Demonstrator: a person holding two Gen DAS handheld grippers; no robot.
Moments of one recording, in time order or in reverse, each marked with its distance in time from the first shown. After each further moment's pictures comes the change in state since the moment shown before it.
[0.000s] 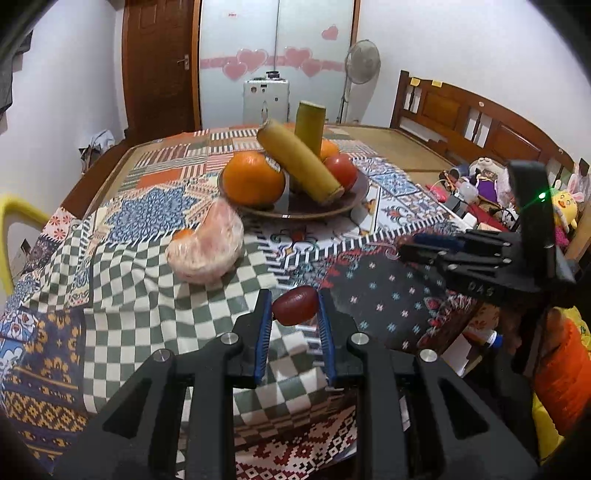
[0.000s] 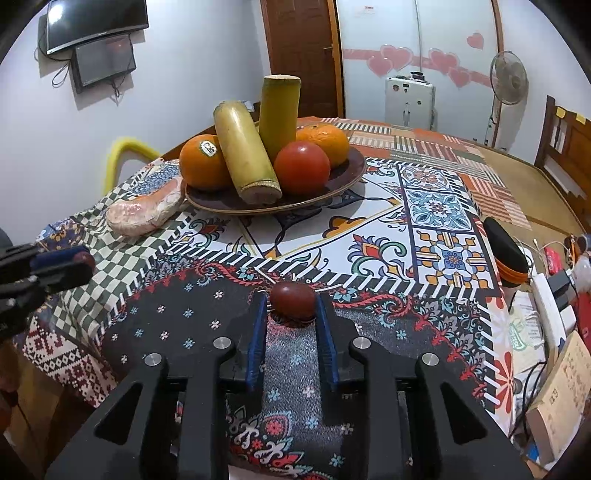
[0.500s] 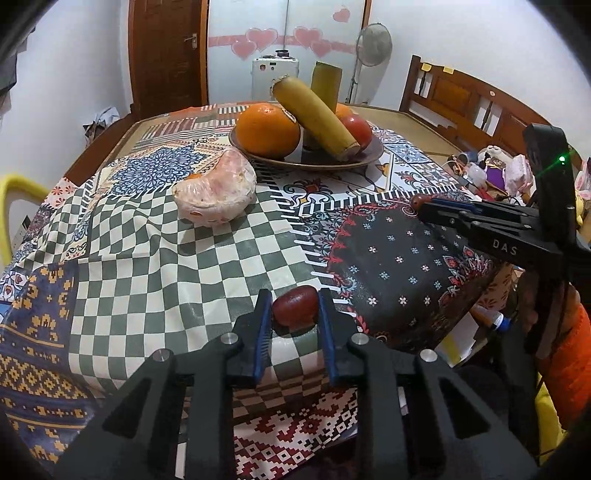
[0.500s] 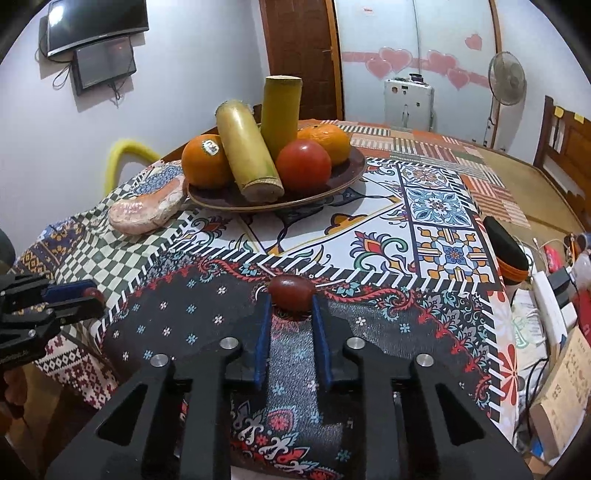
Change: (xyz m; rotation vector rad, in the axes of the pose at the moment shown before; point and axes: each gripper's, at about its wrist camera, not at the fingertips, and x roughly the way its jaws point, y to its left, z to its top) left arm 0.012 0.011 -0.032 -0.037 0.086 0.010; right arm -0.005 0.001 -0.006 0.010 -0.016 0.006
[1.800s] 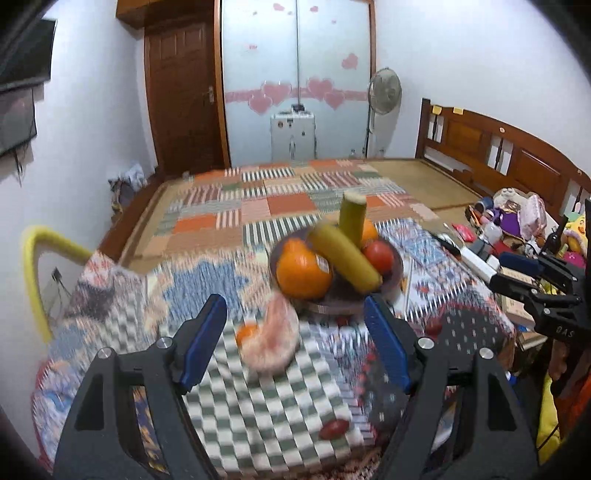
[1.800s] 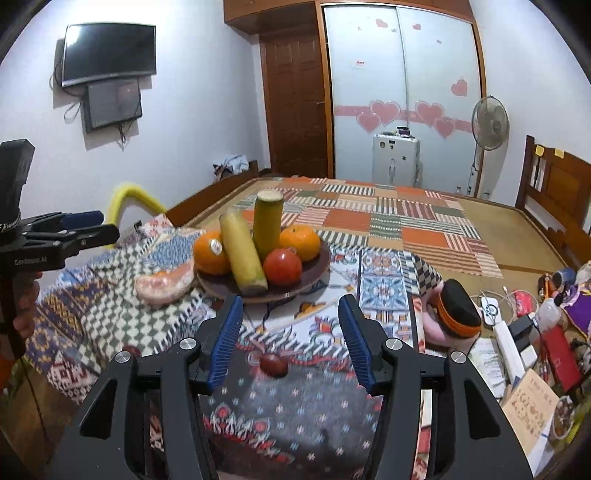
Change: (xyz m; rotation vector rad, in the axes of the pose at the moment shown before) left arm -0.054 0.010 0.093 0.021 -0.176 0.097; right arm -0.079 0.001 0.029 -0.058 -0.175 -0.052
